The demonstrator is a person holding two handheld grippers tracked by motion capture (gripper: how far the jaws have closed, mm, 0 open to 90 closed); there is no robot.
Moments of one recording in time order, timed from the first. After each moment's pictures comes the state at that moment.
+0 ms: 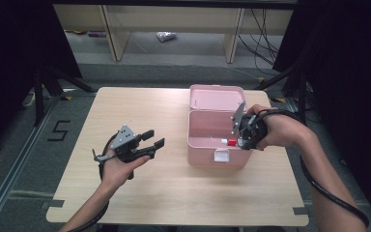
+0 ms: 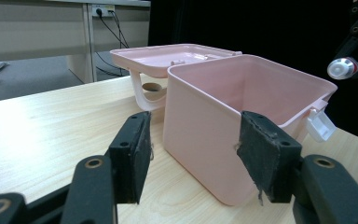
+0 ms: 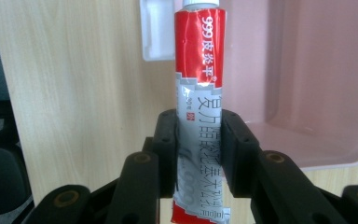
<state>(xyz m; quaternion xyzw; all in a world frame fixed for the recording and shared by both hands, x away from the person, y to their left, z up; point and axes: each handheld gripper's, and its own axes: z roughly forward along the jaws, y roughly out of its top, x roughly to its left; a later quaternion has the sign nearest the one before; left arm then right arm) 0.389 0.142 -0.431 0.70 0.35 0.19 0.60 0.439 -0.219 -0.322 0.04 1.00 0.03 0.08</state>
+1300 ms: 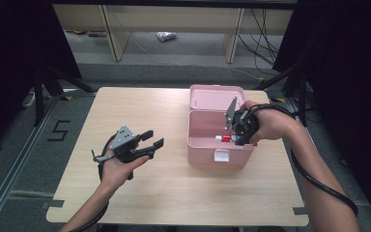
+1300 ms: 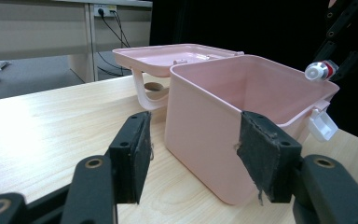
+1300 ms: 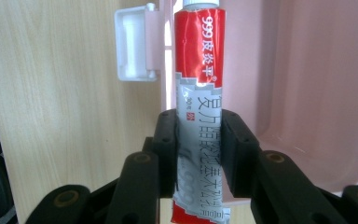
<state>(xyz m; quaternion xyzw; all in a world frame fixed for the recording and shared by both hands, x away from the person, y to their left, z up) 0.389 0.145 -0.432 0.69 0.36 0.19 0.60 0.462 -0.207 -0.330 0.02 1.00 0.03 0.07</state>
